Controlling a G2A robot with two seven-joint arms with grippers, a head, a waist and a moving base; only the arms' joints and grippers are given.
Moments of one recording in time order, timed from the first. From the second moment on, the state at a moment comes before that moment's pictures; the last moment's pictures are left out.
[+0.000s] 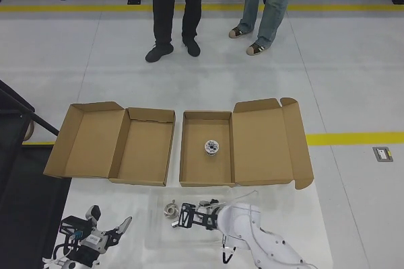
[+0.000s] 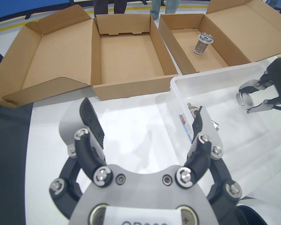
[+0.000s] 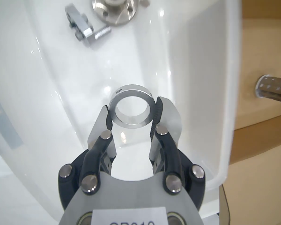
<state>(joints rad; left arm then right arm) 1.81 -1.15 -1.72 -1.85 1.21 -0.28 0.15 -0.92 -1.39 0.84 -1.55 -1.59 -0.62 0.84</state>
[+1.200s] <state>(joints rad) 1.81 -1.15 -1.72 -1.85 1.21 -0.28 0.15 -0.99 -1.25 1.08 -1.50 -1.83 -0.90 -0.93</state>
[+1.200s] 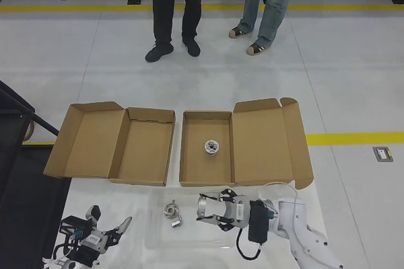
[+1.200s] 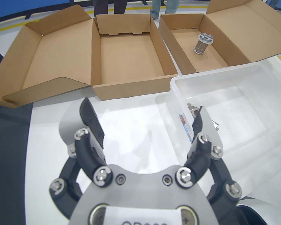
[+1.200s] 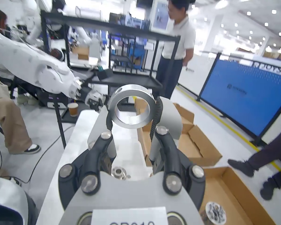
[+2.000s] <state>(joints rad) 1.81 -1.15 -1.72 -1.85 1.21 -0.28 0.15 -0.62 -1.23 0.83 -1.19 -1.28 -0.77 -0.18</state>
